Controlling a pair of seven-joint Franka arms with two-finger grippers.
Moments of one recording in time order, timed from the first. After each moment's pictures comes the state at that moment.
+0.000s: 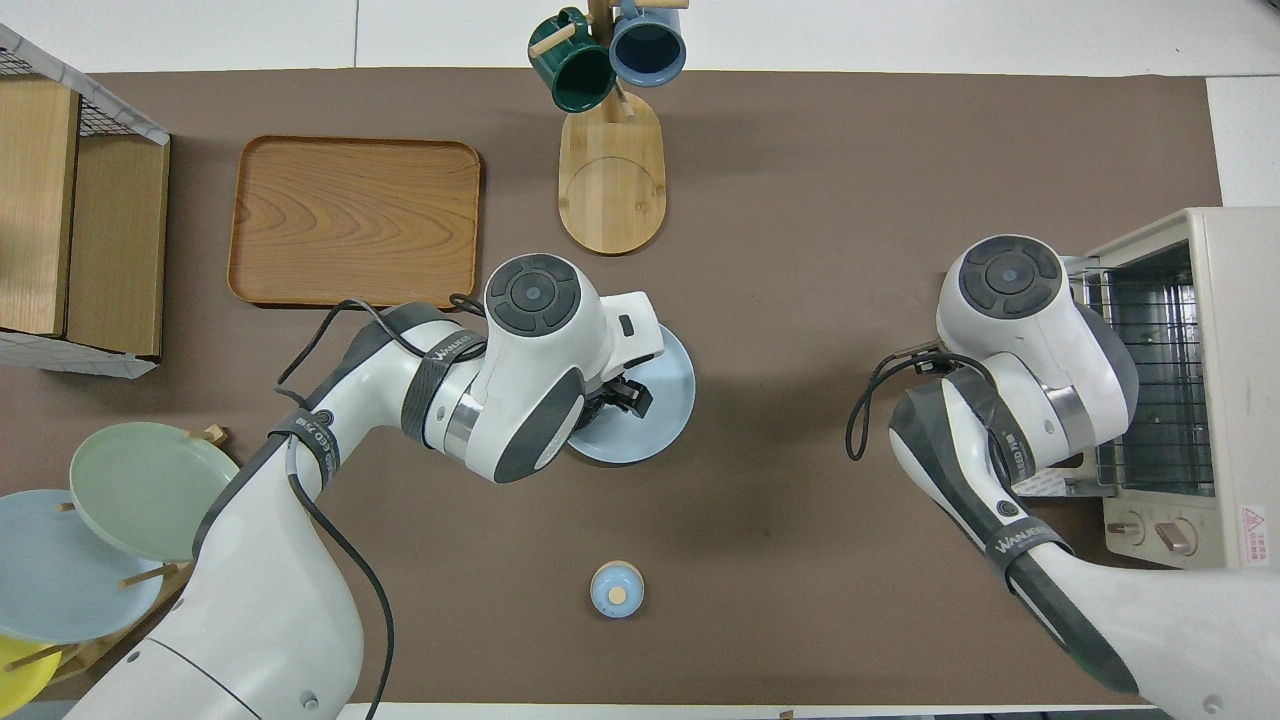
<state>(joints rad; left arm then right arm) -0.55 0.40 -0.12 -1.83 -0.09 2.17 -0.05 0.15 0.21 -0.01 -2.08 -0.39 2.11 0.18</state>
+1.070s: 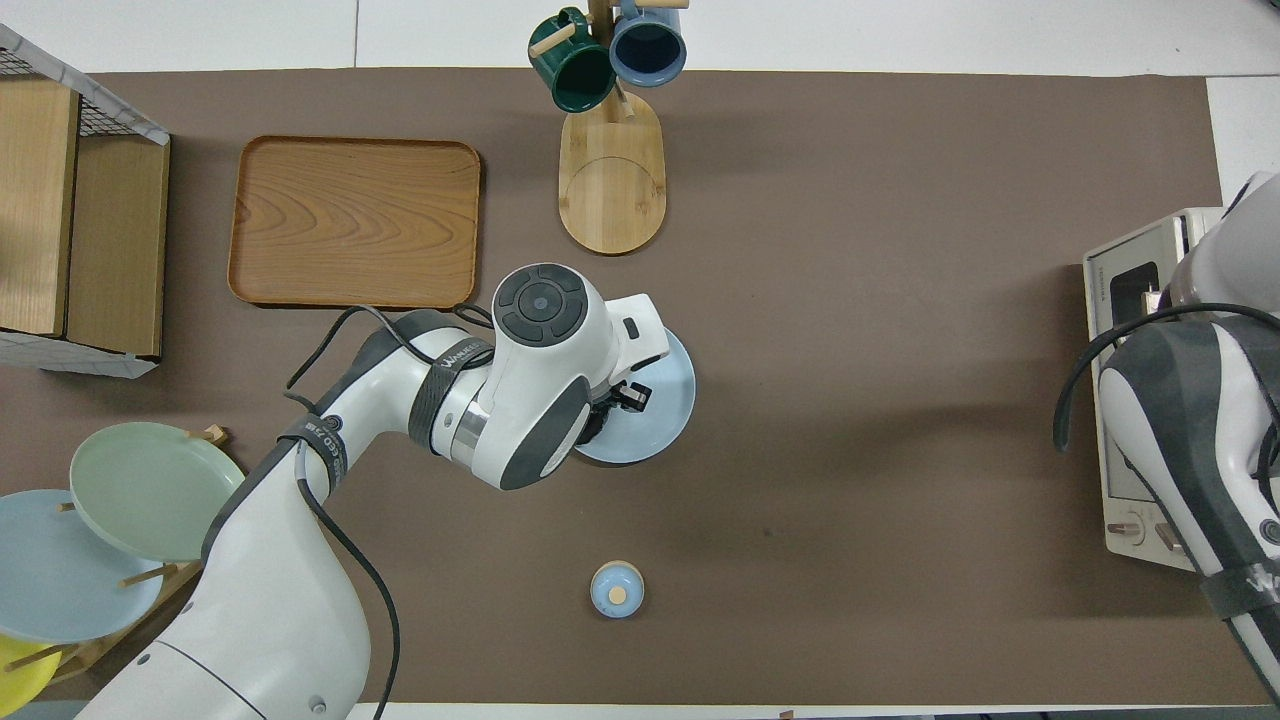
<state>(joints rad) -0.56 0.40 -0.12 -1.84 -0.09 2.19 -0.12 0.05 0.03 -0.11 -1.94 -0.36 1.84 -0.14</state>
